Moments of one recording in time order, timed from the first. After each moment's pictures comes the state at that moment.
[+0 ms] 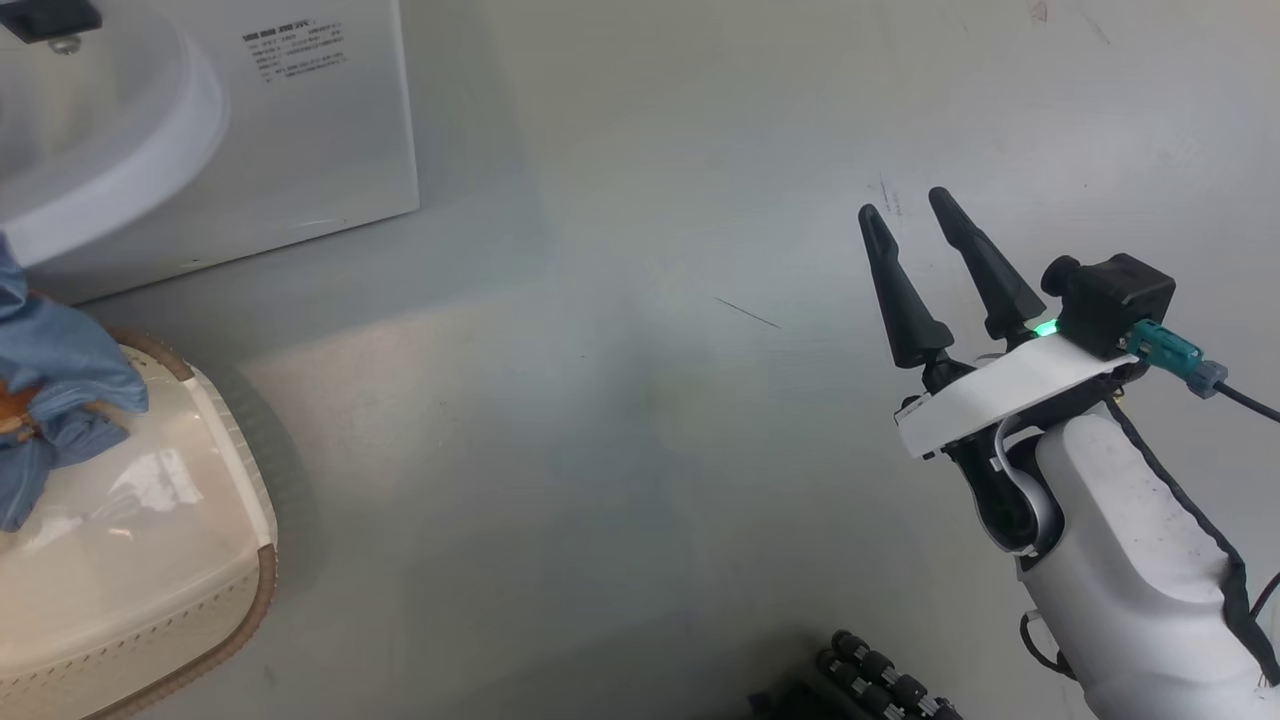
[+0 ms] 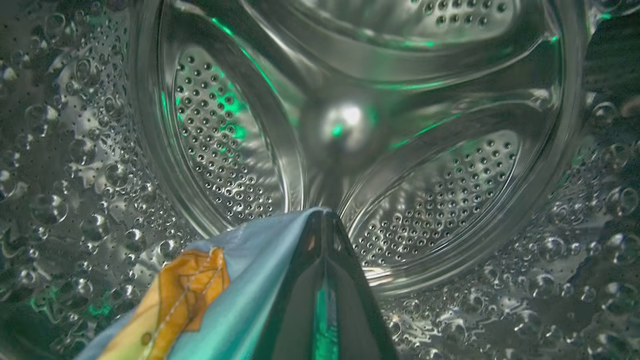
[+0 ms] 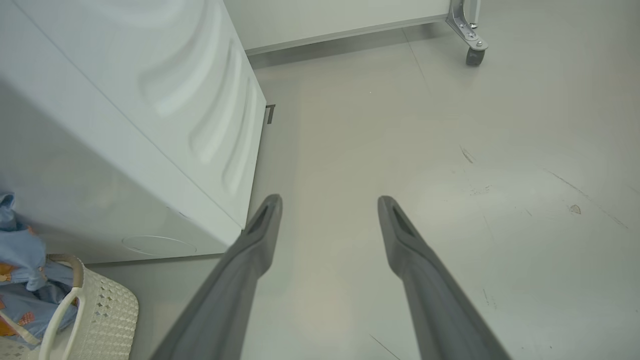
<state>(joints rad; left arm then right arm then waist) -1.13 0.53 -0.05 0.57 -0.69 -0.08 -0.24 -0.47 -0.19 0.42 0.30 0.56 0.12 -0.25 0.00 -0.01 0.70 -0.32</state>
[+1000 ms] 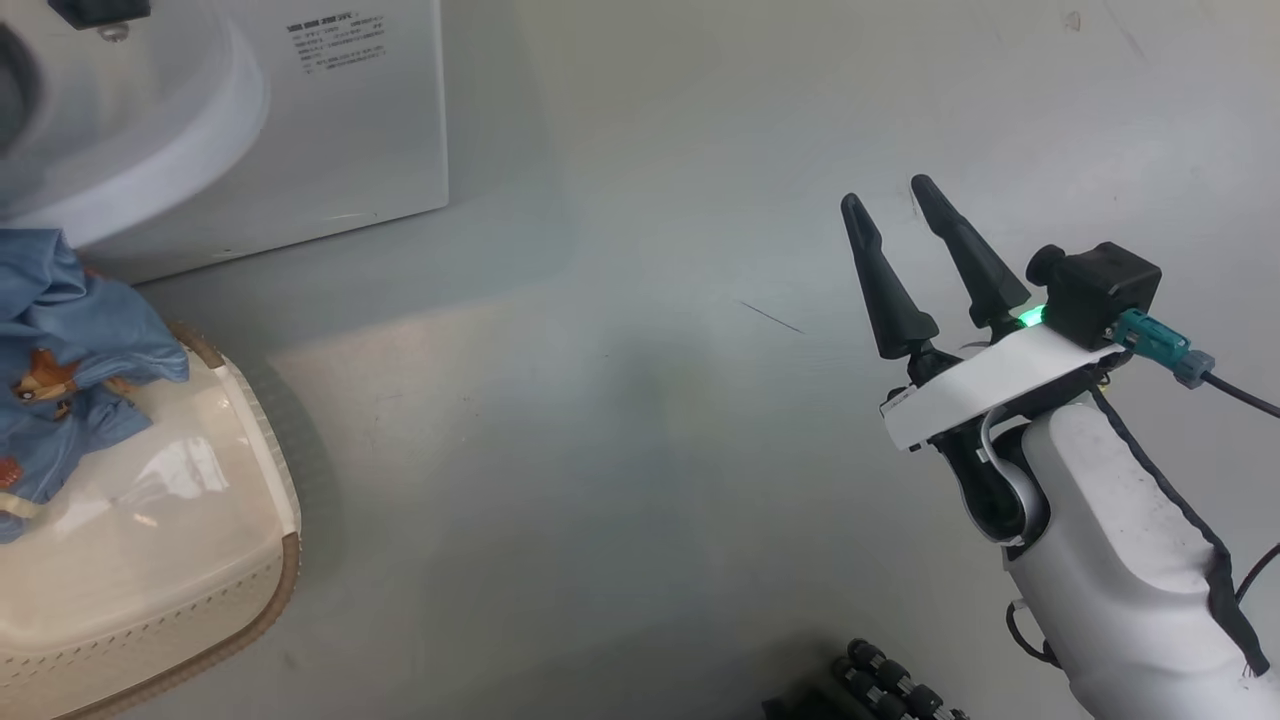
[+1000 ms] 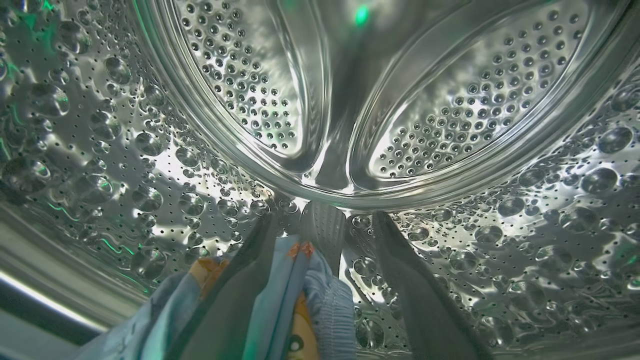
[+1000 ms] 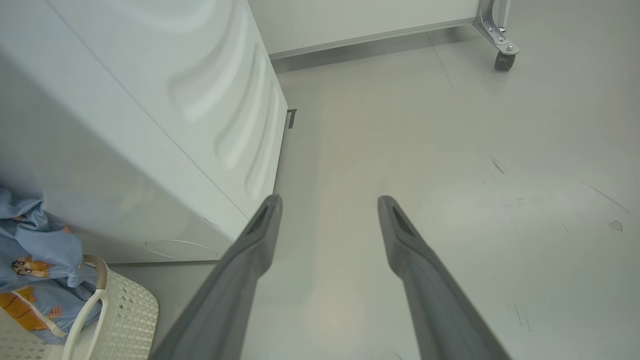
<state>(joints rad) -1.16 0.46 -0.14 0.82 -0.66 -0.11 -0.21 -0.49 -0.16 0.41 0.31 0.54 0.12 -0.25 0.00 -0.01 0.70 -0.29</state>
